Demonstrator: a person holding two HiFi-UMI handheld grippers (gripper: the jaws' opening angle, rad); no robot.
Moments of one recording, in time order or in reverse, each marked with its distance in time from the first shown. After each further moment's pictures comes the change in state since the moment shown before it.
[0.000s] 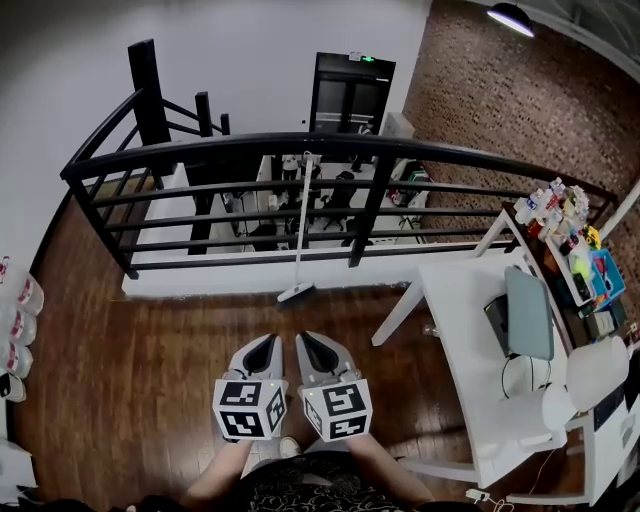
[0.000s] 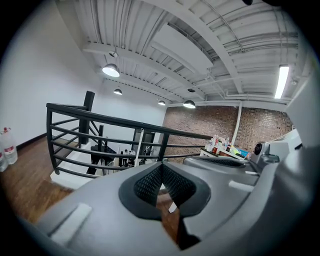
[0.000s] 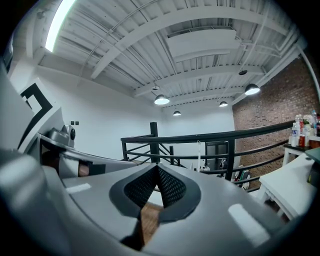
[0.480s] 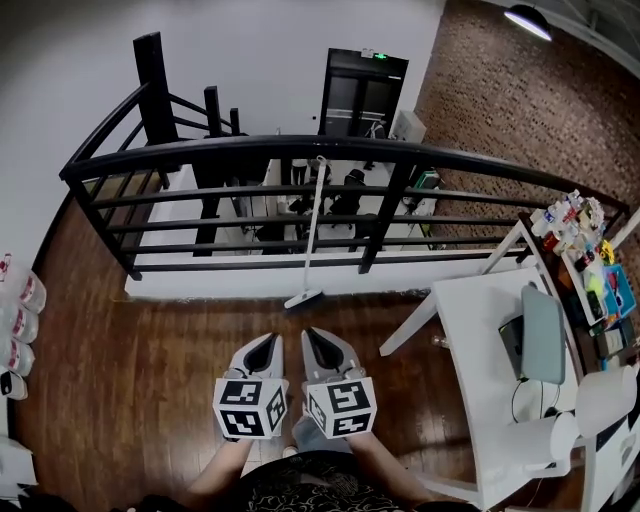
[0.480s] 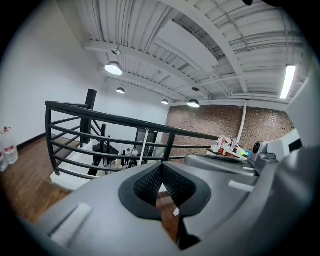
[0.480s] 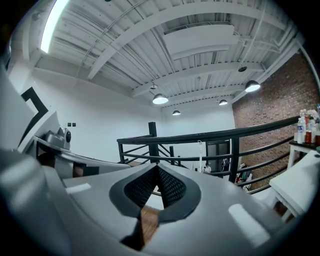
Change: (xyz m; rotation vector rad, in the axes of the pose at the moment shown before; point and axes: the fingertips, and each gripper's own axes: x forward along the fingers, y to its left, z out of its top) left arm 0.062 0.038 0.014 -0.008 -0.001 0.029; right arm 0.070 -0.039 0.002 0.016 -0.014 0.005
